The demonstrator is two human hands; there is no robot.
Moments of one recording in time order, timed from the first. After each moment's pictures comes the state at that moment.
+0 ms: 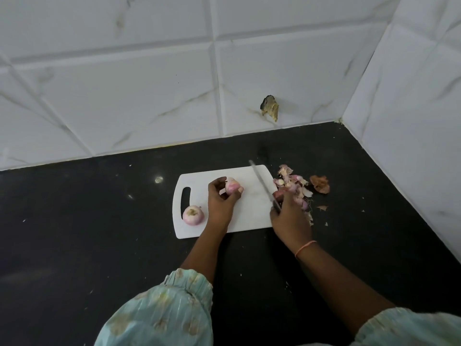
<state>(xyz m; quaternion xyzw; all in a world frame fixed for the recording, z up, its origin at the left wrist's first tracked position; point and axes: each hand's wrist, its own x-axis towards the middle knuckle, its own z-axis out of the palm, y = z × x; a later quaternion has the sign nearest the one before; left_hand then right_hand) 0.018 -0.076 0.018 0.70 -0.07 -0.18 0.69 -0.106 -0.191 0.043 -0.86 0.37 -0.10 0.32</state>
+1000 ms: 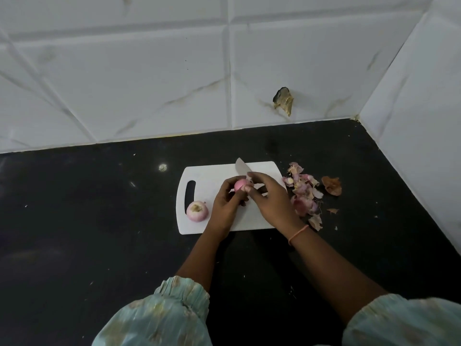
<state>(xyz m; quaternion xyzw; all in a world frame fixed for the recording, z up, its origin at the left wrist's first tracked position) 0.015 -0.063 0.016 0.66 -0.15 -0.22 0.70 -0.049 -0.180 0.054 -0.82 0.20 -0.15 0.51</state>
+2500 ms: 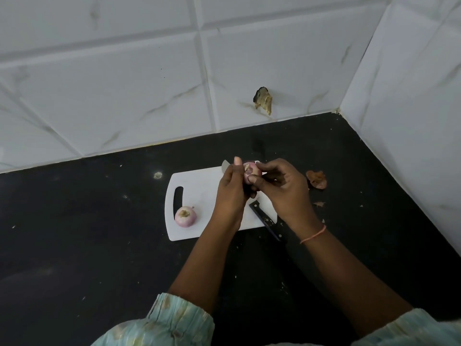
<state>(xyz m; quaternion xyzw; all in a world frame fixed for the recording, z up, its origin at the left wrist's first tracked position) -0.019 -0.106 0.103 0.60 -0.07 -0.29 0.74 -0.088 -0.200 0.103 -0.75 0.14 -0.32 0.56</state>
